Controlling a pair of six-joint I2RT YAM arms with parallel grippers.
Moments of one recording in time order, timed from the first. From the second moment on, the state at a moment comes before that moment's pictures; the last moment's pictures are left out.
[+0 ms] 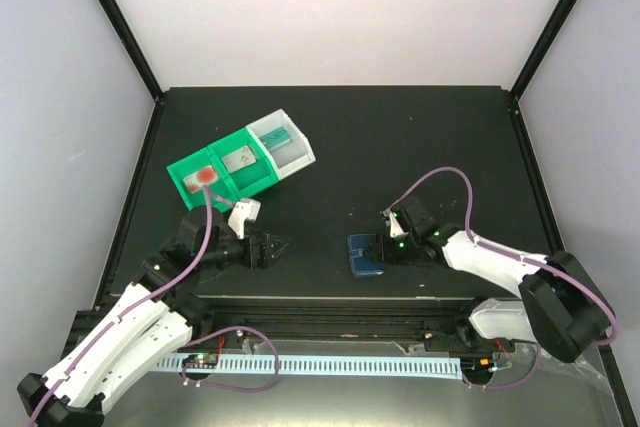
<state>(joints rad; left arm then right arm) -0.56 0.56 0.53 -0.55 0.42 -0.55 0.63 1.27 0.52 -0.32 -0.32 0.59</state>
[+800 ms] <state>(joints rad) -0.56 0.59 0.46 -0.46 0.47 -0.64 0.64 1.27 0.40 -0.07 -0.35 0.70</state>
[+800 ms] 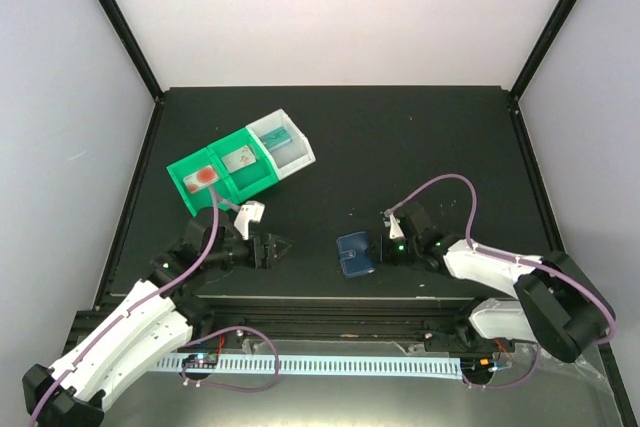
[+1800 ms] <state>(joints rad) -0.74 1.04 0.50 -0.21 0.49 -0.68 0.92 1.23 0.60 -0.06 -0.27 0.86</state>
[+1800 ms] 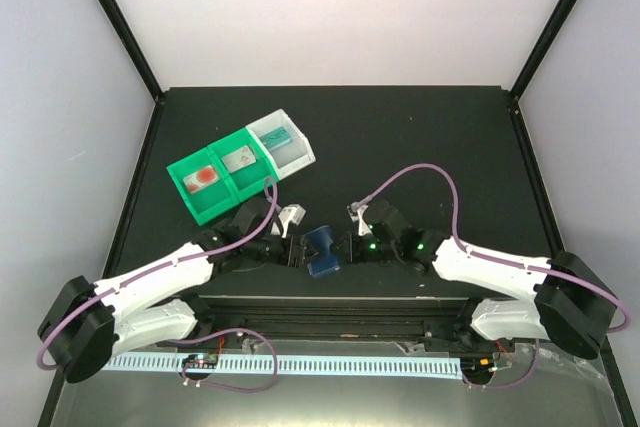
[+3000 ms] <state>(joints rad) -0.77 1.16 0.54 -0.27 0.32 -0.60 1.02 1.23 0.56 0.00 -0.18 0.87</state>
